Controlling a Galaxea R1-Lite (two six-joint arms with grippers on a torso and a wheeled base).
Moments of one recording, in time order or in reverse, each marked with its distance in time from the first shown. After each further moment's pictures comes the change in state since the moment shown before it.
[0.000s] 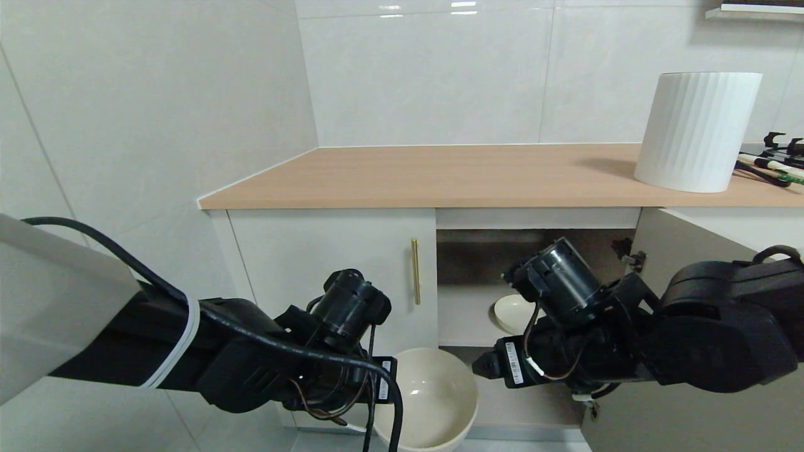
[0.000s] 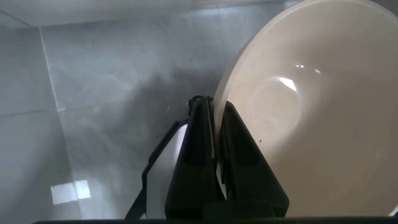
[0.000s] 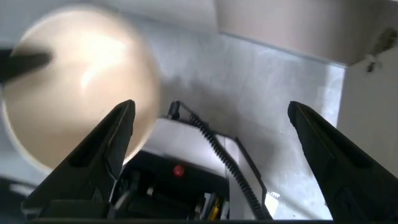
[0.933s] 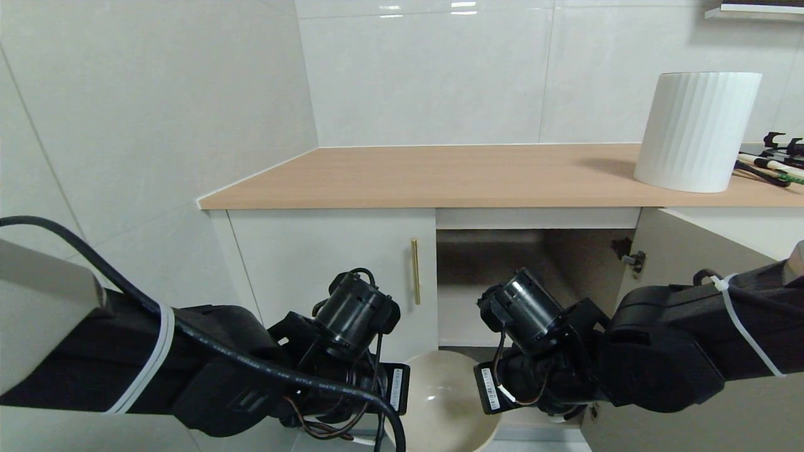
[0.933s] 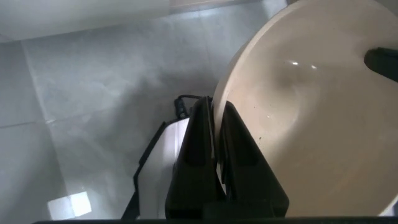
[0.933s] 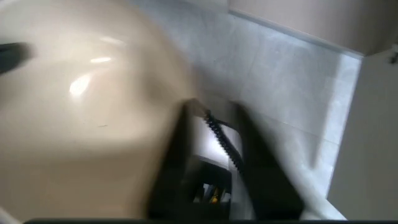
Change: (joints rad) left arm -0.054 -0.048 0.019 -0.008 -0.004 0.000; right arm 0.041 0.099 -0.008 -0.019 0.002 0.009
